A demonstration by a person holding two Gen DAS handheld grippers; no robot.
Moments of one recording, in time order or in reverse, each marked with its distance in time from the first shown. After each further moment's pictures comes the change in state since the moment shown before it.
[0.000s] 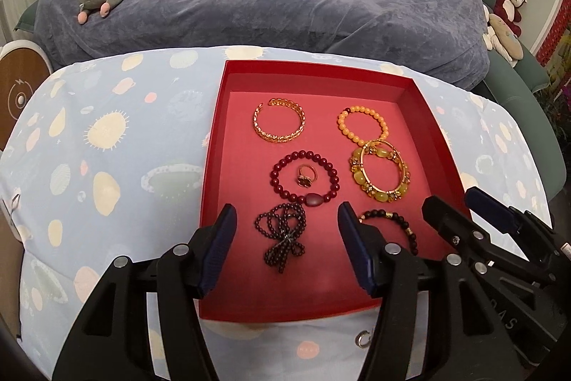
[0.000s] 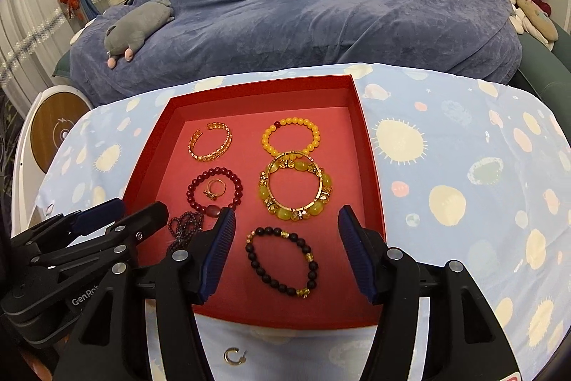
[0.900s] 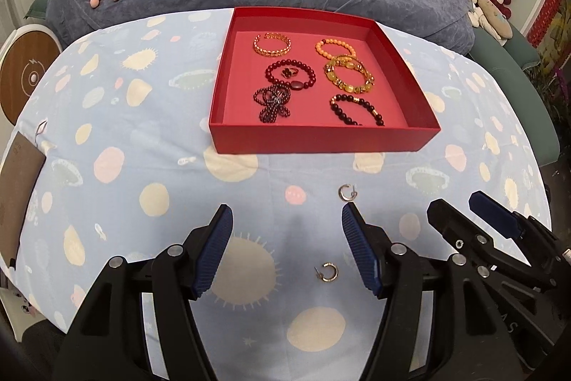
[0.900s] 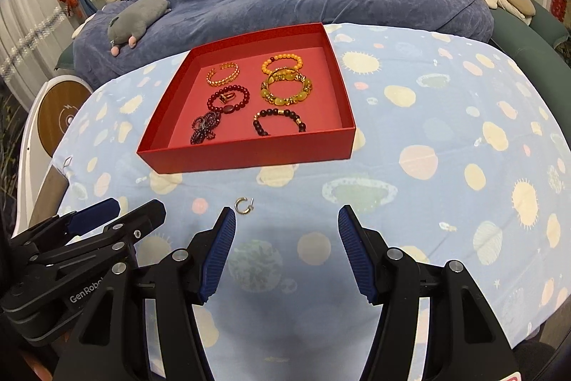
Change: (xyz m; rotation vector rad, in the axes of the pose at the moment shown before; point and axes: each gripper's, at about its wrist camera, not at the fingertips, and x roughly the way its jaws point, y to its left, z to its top) left arm -0.071 -0.012 -0.114 0.021 0.049 0.002; right arm -0.084 0.002 -0.117 0.037 0.034 -0.041
